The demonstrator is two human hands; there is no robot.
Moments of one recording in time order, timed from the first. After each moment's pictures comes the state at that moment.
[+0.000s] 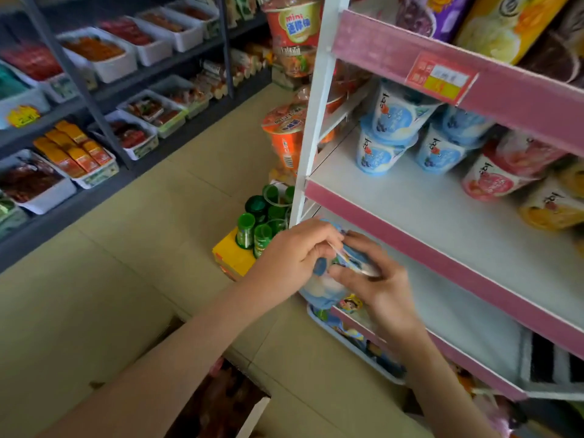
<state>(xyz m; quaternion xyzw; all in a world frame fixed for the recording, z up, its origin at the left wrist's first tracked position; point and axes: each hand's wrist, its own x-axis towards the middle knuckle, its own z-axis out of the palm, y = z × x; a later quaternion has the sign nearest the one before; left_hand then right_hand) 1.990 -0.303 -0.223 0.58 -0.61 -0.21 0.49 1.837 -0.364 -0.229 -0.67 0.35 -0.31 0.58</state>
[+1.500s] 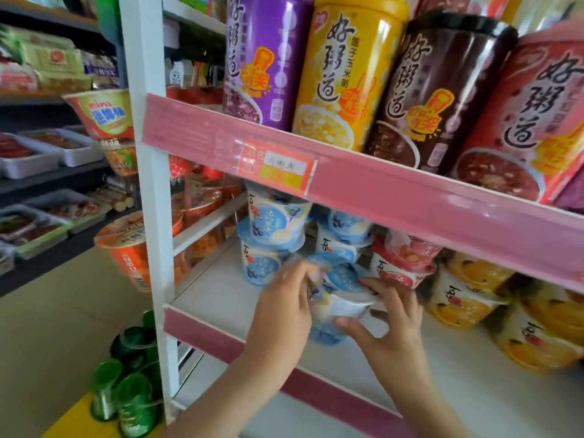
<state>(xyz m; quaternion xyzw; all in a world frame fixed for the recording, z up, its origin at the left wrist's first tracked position) 1.919 -0.515 -0.249 0.60 -0.57 -0.03 0.57 1.766 -0.554 -0.252 -0.77 0.41 -0.47 0.15</state>
